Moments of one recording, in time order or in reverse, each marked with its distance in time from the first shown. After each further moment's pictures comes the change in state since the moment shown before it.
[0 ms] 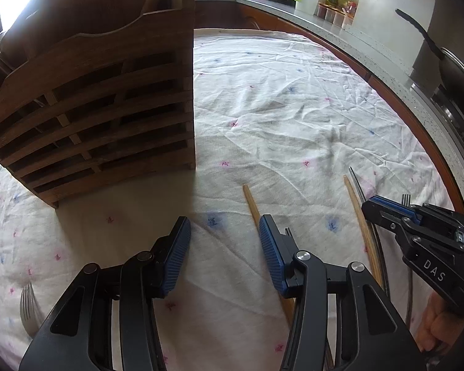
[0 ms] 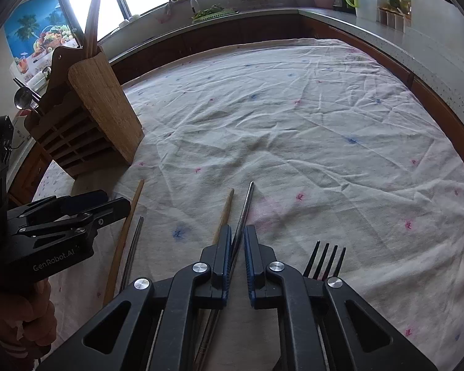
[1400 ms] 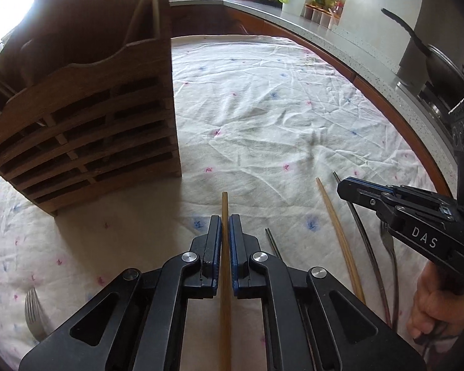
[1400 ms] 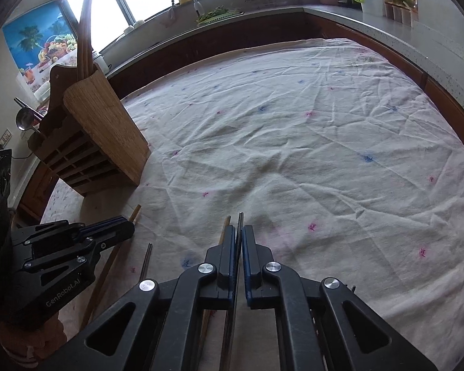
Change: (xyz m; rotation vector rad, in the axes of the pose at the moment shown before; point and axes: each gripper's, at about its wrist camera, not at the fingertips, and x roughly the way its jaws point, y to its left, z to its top) left arm -0.018 -0.002 0.004 0.021 -0.017 -0.042; right arm -0.001 -0.004 0.017 0.044 -0.017 0.107
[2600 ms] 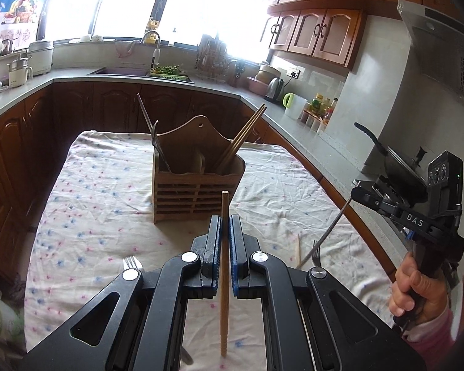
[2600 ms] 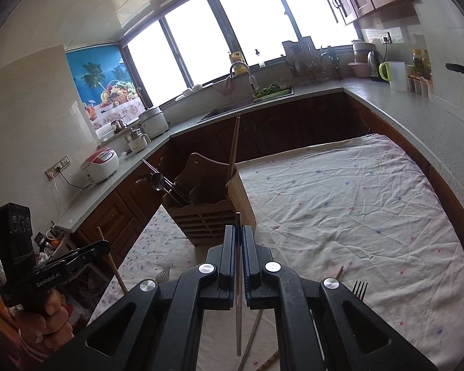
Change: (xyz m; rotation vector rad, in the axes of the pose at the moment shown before) left arm -0.216 0.068 -0.061 -0.183 -0.400 -0.074; right arm -0.160 0.090 0.001 -0.112 -0.328 0.168
